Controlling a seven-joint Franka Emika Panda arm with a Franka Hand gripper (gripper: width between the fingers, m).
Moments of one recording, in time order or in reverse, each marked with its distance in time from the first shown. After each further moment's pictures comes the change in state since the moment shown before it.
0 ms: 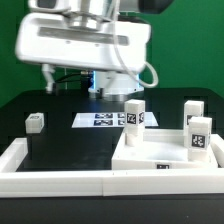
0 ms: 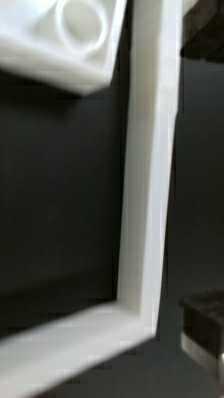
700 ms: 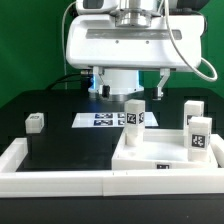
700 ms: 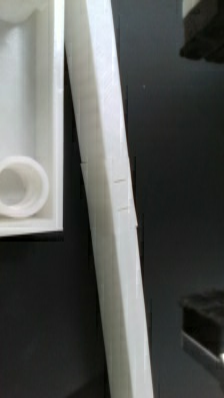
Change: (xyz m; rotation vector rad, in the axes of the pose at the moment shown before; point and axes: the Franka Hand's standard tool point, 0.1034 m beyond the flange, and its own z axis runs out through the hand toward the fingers) arm 0.036 -0.097 -0.006 0.053 0.043 0.183
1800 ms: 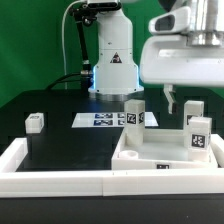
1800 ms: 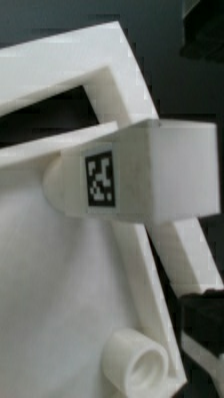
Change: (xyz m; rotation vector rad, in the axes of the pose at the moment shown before) arm -0.021 -0.104 0.009 -0.033 -0.096 0.307
